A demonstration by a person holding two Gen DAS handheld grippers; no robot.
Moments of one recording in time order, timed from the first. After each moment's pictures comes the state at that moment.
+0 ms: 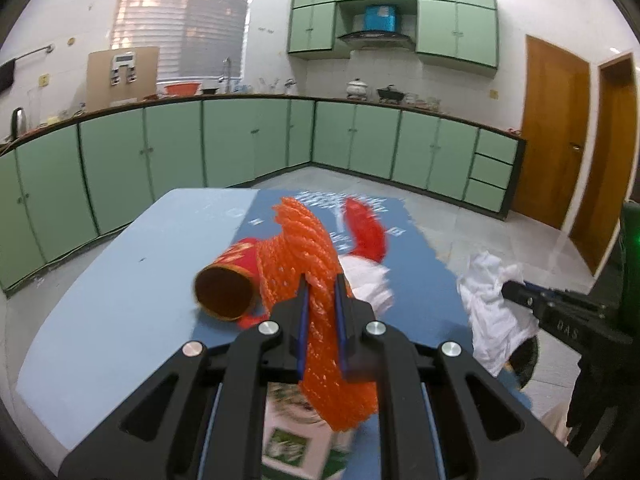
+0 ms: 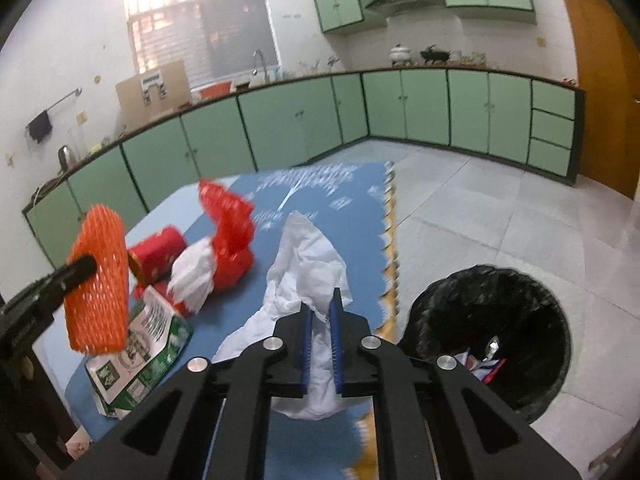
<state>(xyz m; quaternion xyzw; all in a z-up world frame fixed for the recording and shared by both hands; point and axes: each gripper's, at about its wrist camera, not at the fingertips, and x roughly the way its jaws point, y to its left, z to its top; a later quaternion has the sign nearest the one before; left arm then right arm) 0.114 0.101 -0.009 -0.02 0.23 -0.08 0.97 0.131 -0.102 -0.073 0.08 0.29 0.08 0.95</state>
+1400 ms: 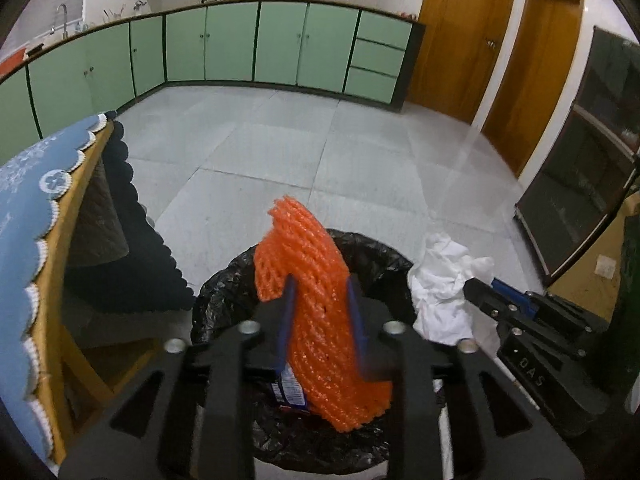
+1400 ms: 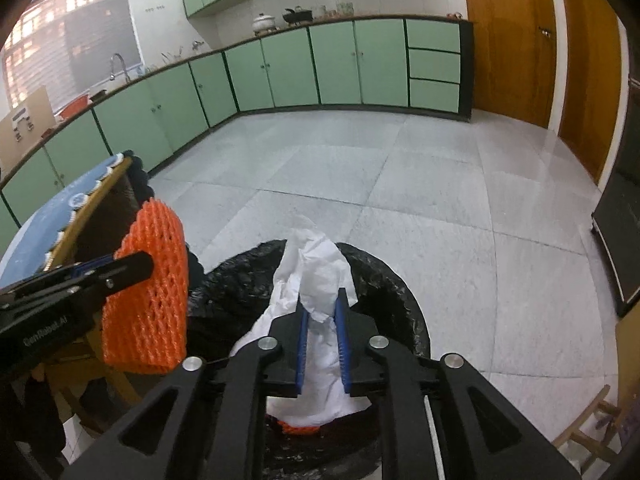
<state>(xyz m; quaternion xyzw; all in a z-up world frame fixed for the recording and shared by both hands) 0.315 -0.256 -0.148 0.05 0.40 -0.27 0.87 0.214 -0.391 -0.199 0.14 0.36 -0.10 0.92</state>
